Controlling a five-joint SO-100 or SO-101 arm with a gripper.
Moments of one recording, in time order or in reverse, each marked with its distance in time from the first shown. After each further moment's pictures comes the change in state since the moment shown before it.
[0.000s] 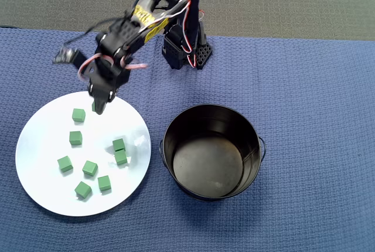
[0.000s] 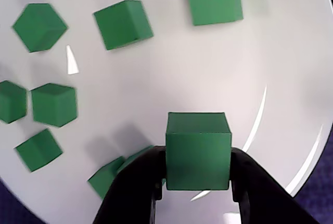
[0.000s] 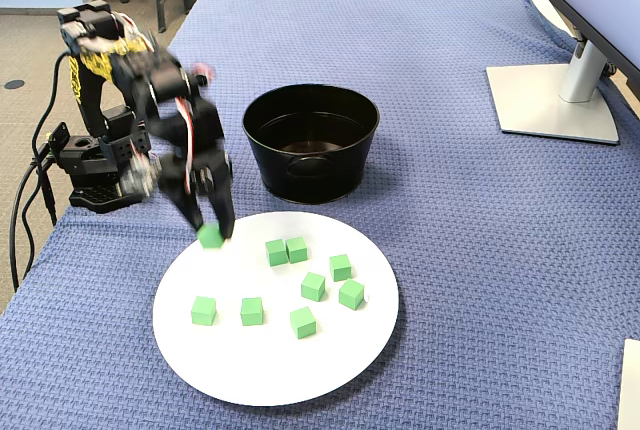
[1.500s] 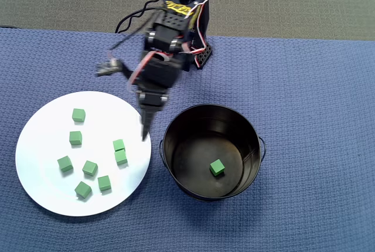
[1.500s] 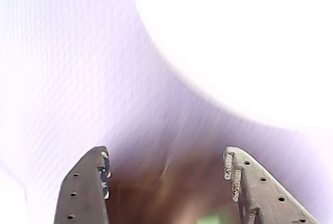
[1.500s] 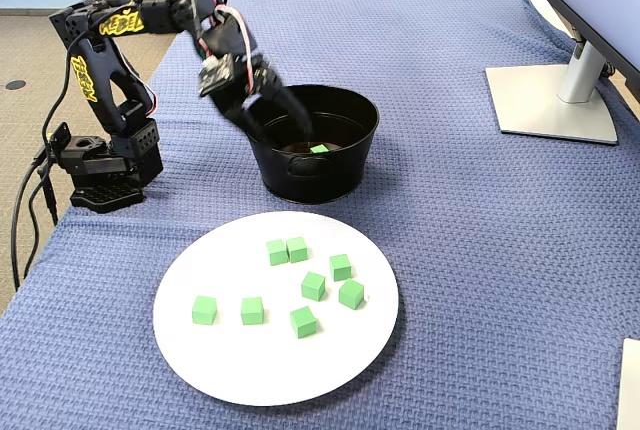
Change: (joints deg) arm -20.7 7.6 -3.8 0.9 0.9
